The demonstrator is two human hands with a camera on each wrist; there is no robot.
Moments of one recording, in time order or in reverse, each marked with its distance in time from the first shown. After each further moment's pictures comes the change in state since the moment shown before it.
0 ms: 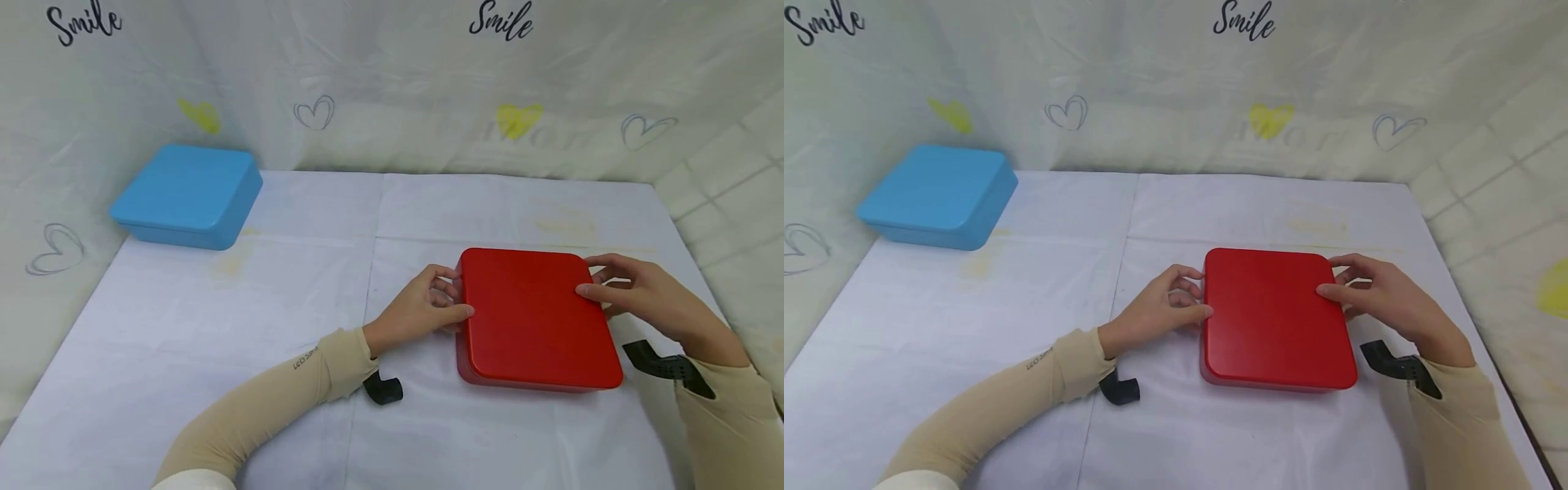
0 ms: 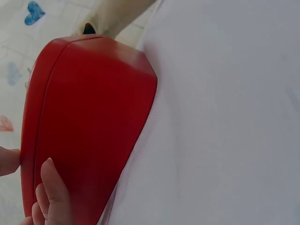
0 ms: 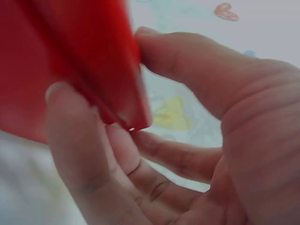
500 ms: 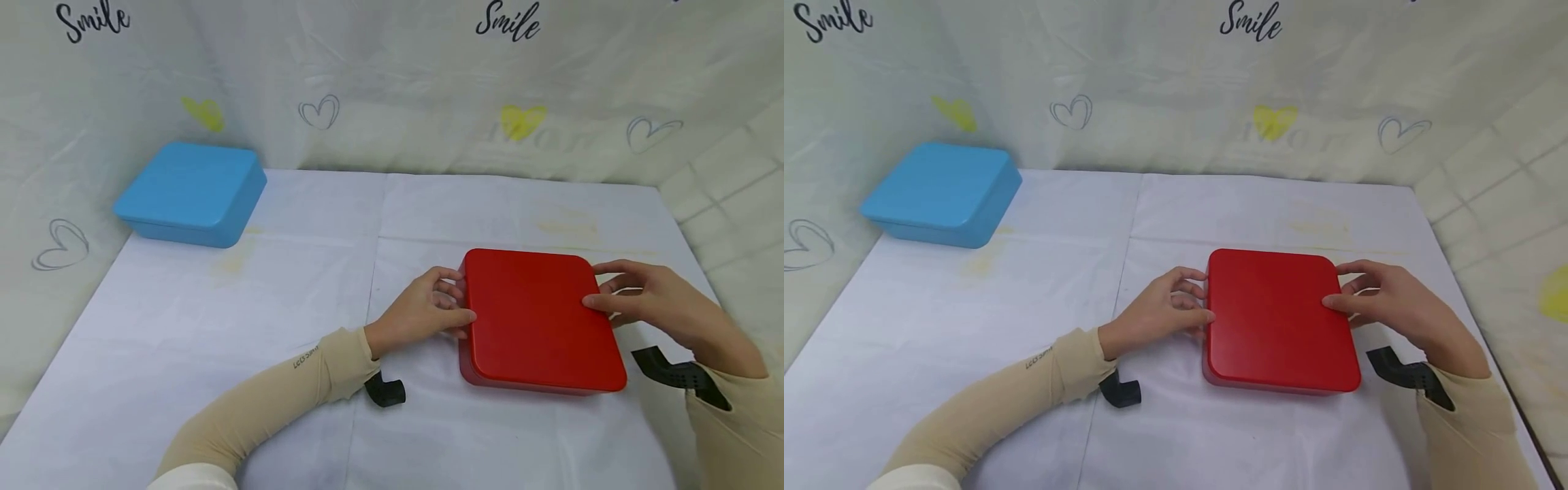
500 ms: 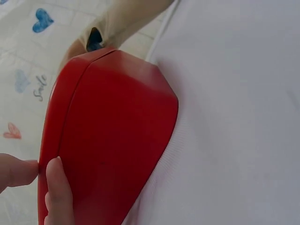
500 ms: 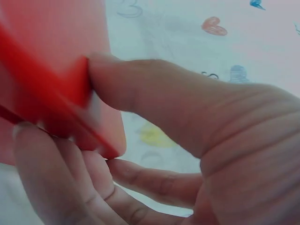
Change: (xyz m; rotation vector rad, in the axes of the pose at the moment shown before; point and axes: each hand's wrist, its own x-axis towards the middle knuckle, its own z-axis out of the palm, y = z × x) left_hand -0.005 0.007 0.001 -0.088 -0.017 -0.051; right_hand -0.007 -0.009 -0.002 -0.026 -0.044 0.069
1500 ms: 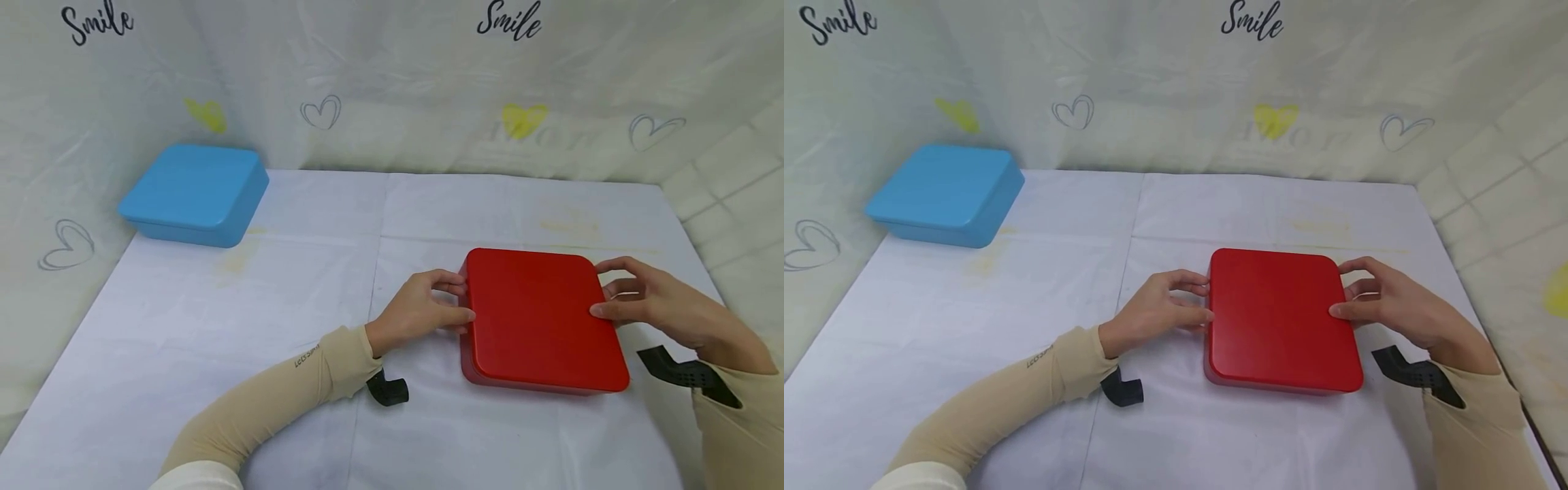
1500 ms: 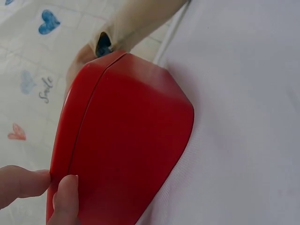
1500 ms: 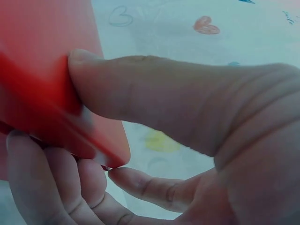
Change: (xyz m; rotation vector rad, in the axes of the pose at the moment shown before) left_hand -0.004 0.007 0.002 0.047 0.060 -0.043; right_hand 0.000 0.006 0.000 0.111 -0.091 -0.037
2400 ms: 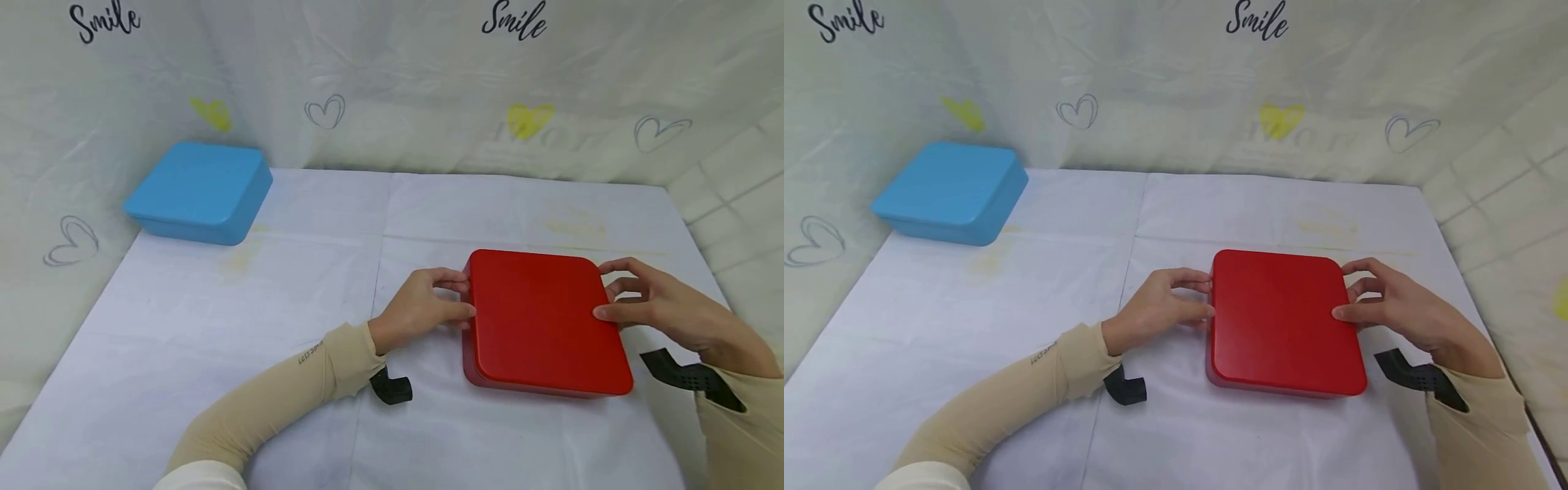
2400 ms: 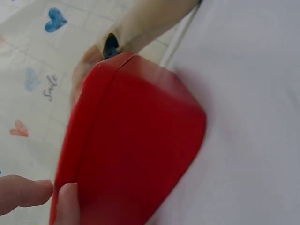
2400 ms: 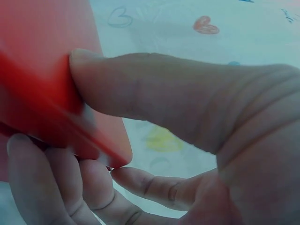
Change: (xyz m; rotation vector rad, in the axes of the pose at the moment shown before) left_hand 0.001 0.002 -0.002 -0.043 0.019 0.005; right_hand 0.002 0.007 0.003 0.011 0.030 -0.049
